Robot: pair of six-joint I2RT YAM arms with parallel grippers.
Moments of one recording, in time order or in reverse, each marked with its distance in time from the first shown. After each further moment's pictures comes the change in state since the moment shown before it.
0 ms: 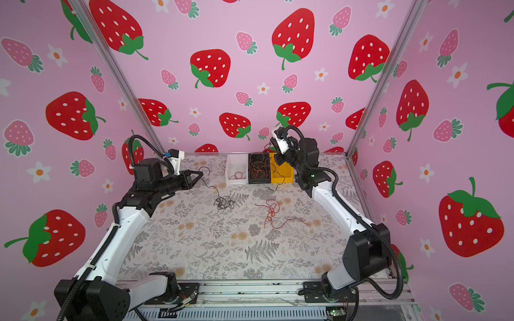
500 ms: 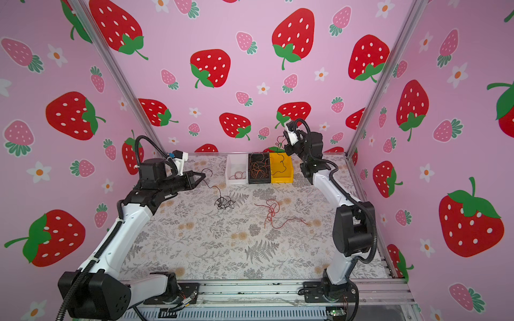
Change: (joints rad) left arm -0.013 0.050 -0.001 -0.002 0.002 0.000; right arm -0.142 0.242 0.132 0.113 -0.038 0.005
